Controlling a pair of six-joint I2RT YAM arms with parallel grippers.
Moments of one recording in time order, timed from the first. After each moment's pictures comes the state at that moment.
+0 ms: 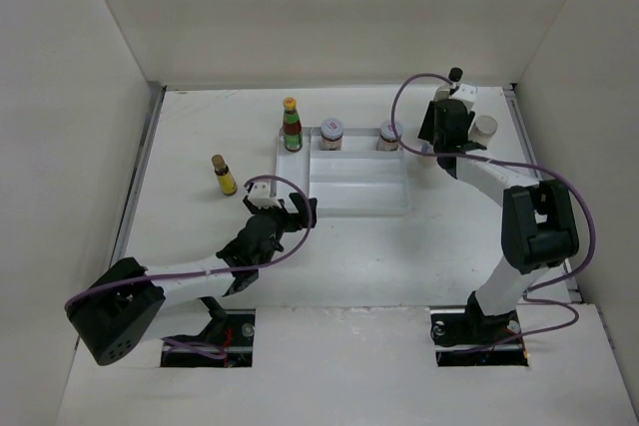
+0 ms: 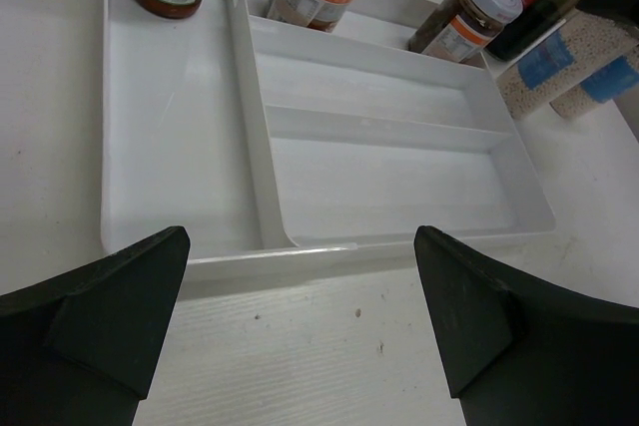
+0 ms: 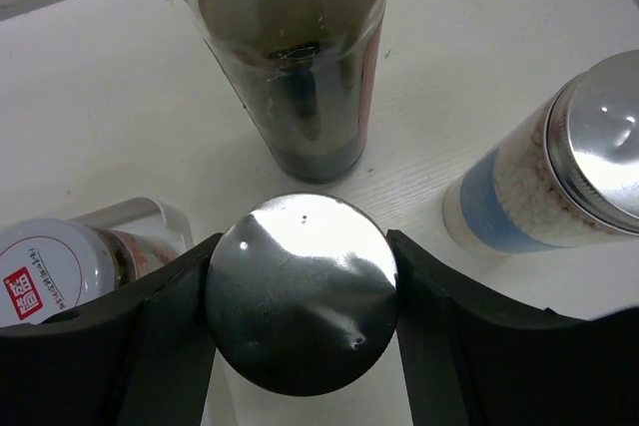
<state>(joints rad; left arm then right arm) -0.81 1.15 0.23 0.76 -0.48 -0.55 0.20 1.70 1.10 0.12 0.44 0.29</state>
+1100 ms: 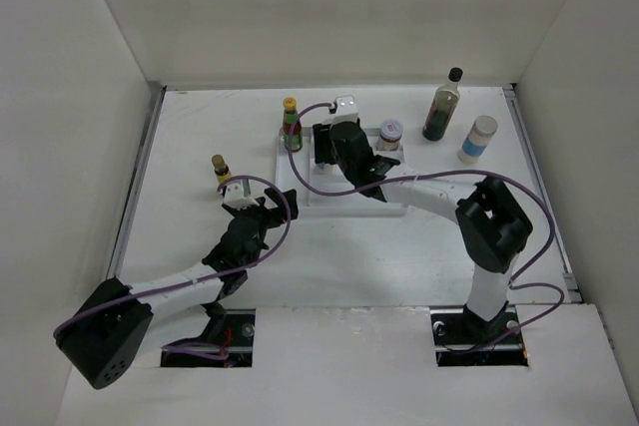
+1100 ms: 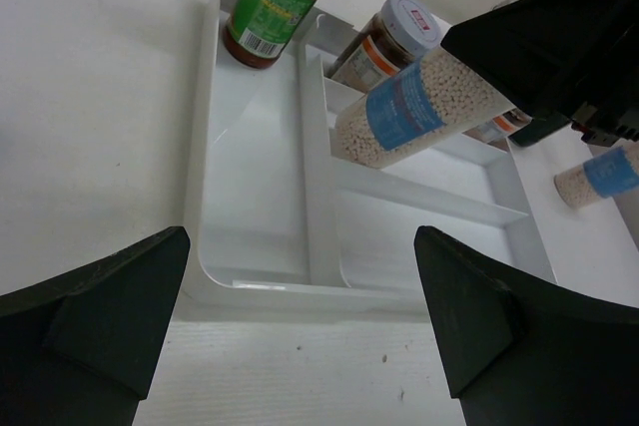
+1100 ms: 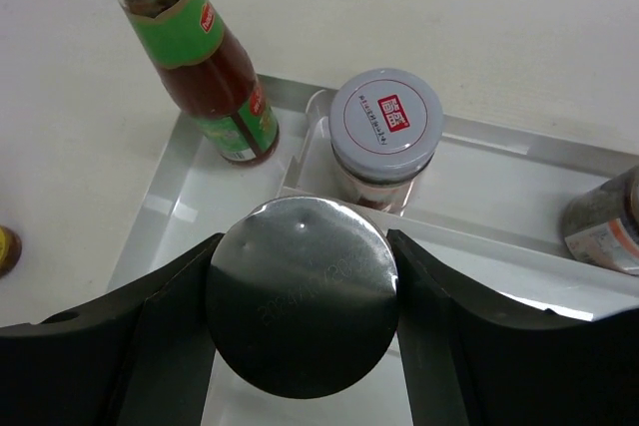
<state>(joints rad) -0.68 1.02 0.16 0.76 -0.52 -0.63 0.77 1.84 1.30 0.18 0.44 0.26</state>
